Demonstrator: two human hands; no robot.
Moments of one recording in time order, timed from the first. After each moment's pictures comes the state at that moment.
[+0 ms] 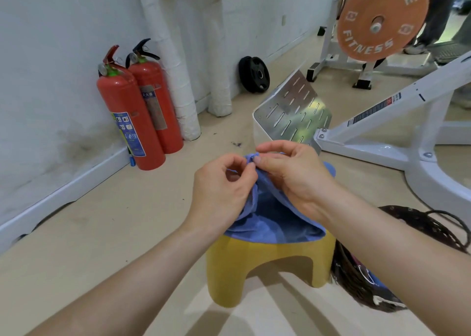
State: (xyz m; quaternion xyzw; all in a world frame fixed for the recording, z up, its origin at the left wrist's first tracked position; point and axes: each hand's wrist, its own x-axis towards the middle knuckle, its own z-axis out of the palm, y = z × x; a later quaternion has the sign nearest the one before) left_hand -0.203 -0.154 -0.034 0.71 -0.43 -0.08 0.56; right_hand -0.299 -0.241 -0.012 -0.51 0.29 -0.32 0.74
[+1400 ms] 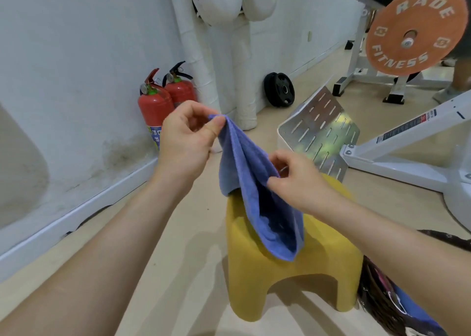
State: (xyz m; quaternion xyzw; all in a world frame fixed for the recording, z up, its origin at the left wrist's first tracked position) left_hand -0.132 -0.133 0.046 0.64 -0.41 -0.02 0.65; right_hand -0.274 -0.248 -0.010 -0.85 0.27 -0.25 0.37
